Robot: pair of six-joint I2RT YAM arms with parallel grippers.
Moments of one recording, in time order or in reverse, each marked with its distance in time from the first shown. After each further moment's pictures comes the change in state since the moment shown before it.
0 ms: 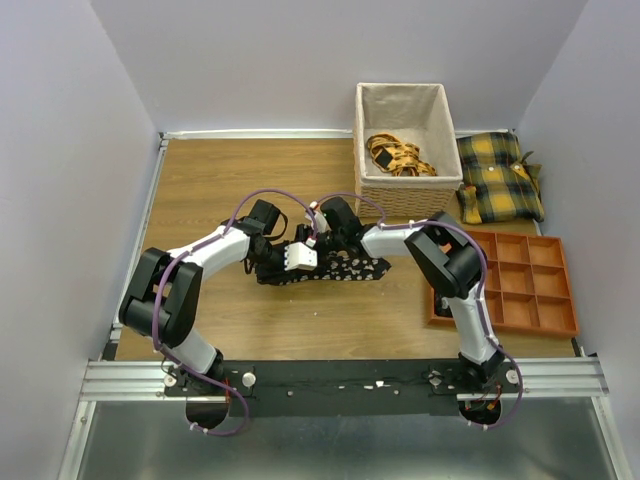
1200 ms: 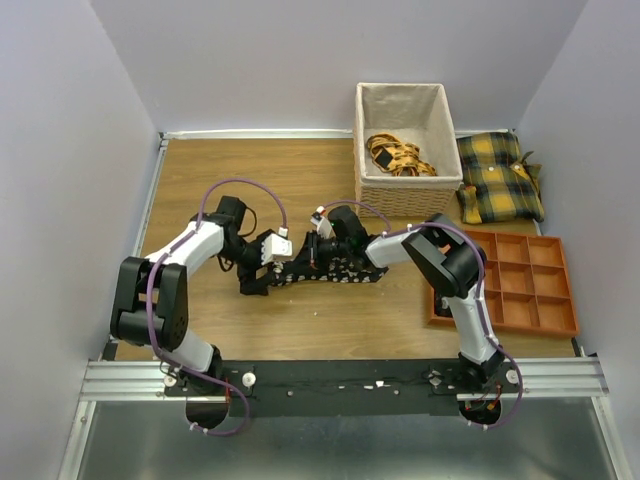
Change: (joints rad) left arm 0.237 -0.045 0.043 -0.225 0.264 0.152; right arm -0.009 0.003 -0.130 0.238 0.019 0.097
